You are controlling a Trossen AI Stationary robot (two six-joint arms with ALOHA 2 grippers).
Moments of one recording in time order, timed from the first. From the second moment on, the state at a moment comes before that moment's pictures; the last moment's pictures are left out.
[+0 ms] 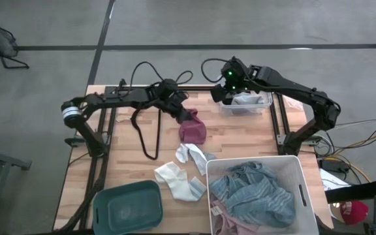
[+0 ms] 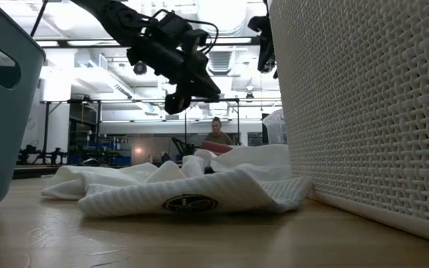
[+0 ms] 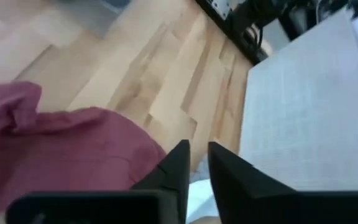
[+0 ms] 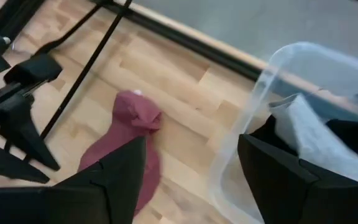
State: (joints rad) left arm 0.43 1.61 1.16 -0.19 0.51 -0.46; right arm -0.47 1.54 1.55 -0.93 0.13 0.55
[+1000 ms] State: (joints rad) left arm 0.37 1.94 1.16 -0.22 0.48 -0.26; right arm -0.44 1.56 1.55 -0.82 0.05 0.58
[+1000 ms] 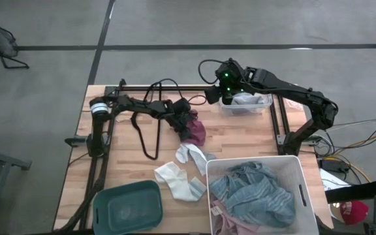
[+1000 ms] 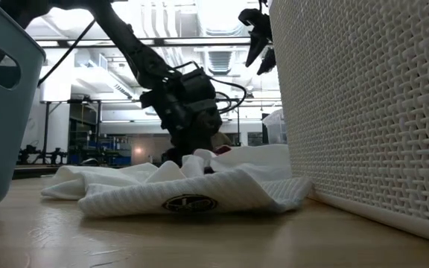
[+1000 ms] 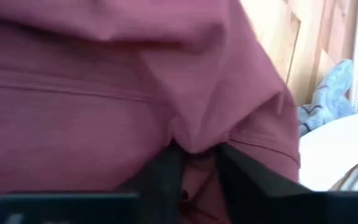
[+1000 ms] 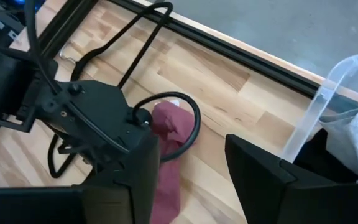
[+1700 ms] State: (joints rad) left arm 0.39 1.65 1.15 -0.23 0.50 -0.29; right arm -0.42 1.57 1.55 -0.77 0.00 0.56
